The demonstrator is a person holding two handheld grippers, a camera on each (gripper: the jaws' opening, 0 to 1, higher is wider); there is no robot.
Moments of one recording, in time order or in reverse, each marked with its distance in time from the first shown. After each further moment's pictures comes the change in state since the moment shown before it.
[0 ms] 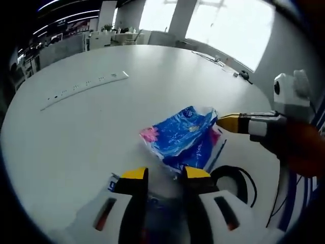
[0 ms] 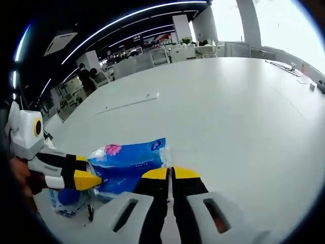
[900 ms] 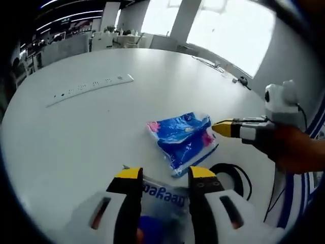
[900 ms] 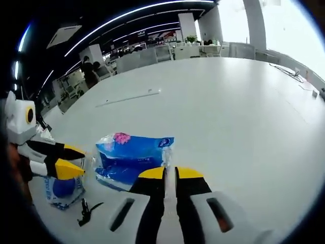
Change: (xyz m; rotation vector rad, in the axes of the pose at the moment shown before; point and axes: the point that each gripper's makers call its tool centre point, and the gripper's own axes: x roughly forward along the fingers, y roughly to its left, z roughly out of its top) left arm -0.029 0.011 0.000 -0.033 -0.047 -0.021; right arm 0.004 -0.005 -0.002 -0.062 0.023 0.005
